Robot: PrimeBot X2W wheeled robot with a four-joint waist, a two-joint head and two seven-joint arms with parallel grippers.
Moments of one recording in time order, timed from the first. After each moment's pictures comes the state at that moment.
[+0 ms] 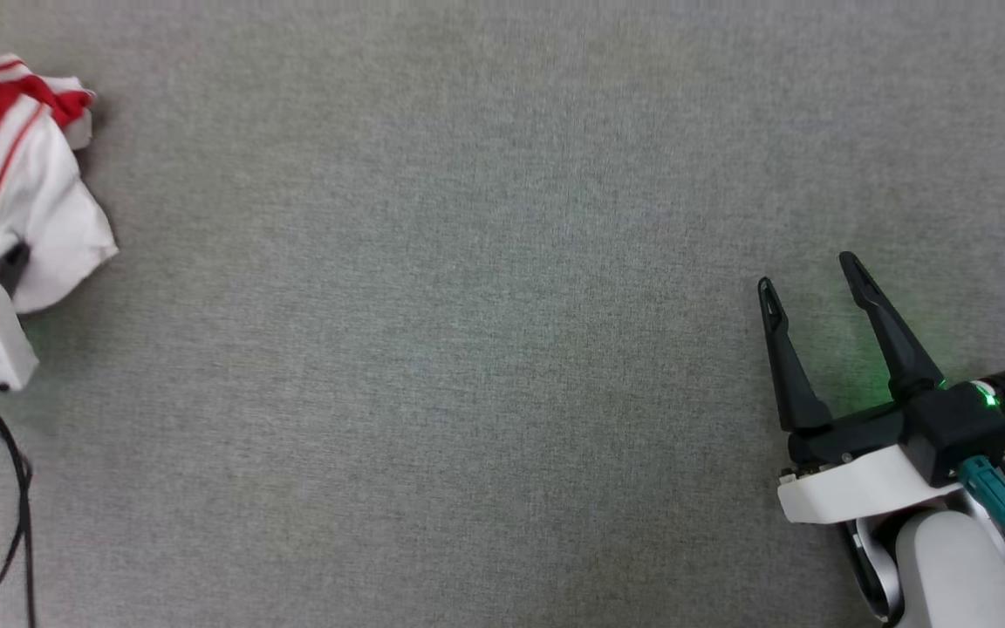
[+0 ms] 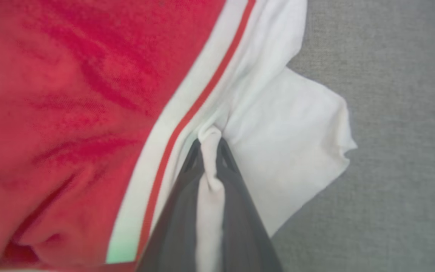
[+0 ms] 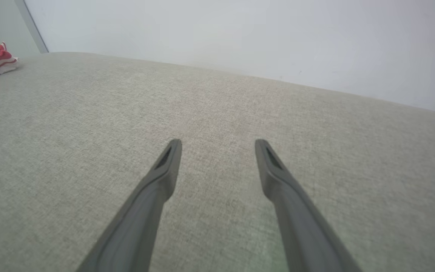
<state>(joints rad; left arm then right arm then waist) -0.68 0.74 -0.35 0.61 -0.77 -0.13 0.31 -0.20 -0.07 0.07 0.01 -0.06 0.13 -0.26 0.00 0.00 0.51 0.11</state>
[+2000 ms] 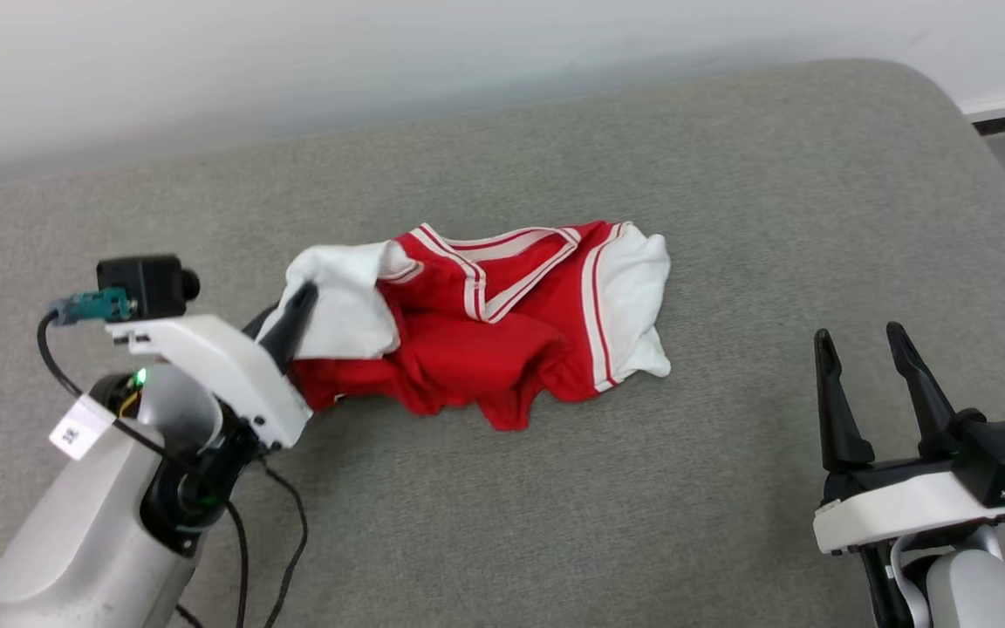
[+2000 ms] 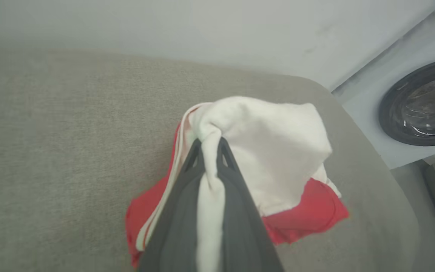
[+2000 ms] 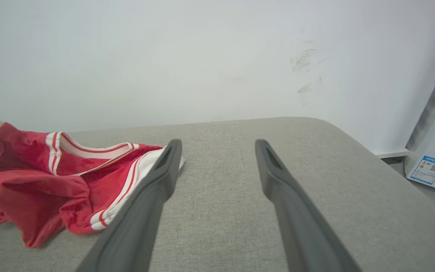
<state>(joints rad) -0.48 0.48 -0.45 0.21 -0.99 0.08 0.17 -0.14 -0.05 -0.05 0.15 0.12 0.13 -0.26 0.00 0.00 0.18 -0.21</state>
